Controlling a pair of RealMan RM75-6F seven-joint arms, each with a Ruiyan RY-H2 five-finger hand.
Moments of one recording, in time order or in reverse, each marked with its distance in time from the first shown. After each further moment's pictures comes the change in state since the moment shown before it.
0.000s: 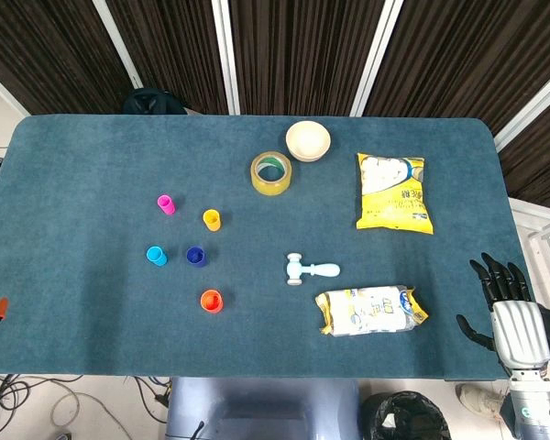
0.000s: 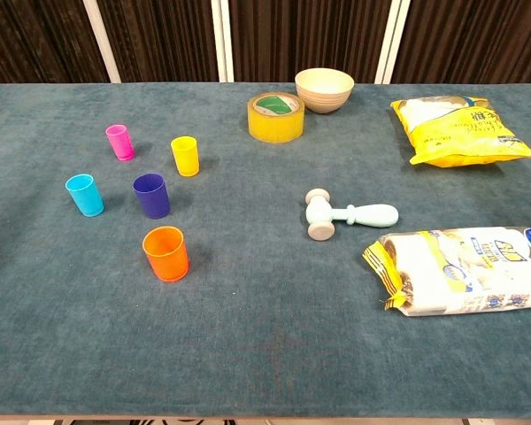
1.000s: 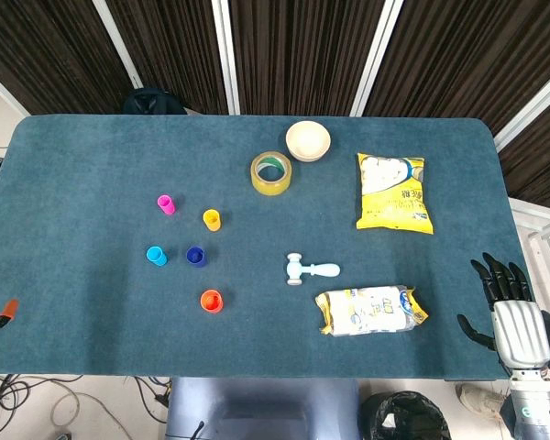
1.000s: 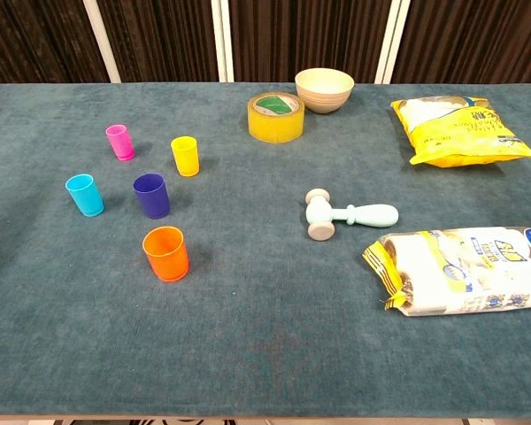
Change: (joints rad) left arm -0.013 -0.020 0.001 0.011 0.010 -0.016 -0.002; right arm -0.002 0.000 0.002 0.000 0.009 -0.001 -0.004
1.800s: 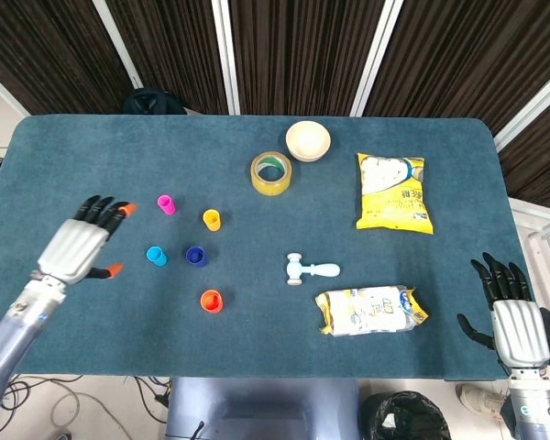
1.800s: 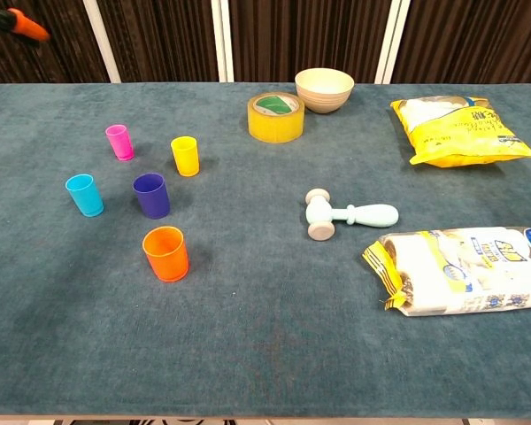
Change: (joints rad) left arm -0.476 0.089 -0.110 -0.104 -0.070 -0.651 0.193; right arm 0.002 -0.005 0.005 0.004 0.012 -0.006 -0.005
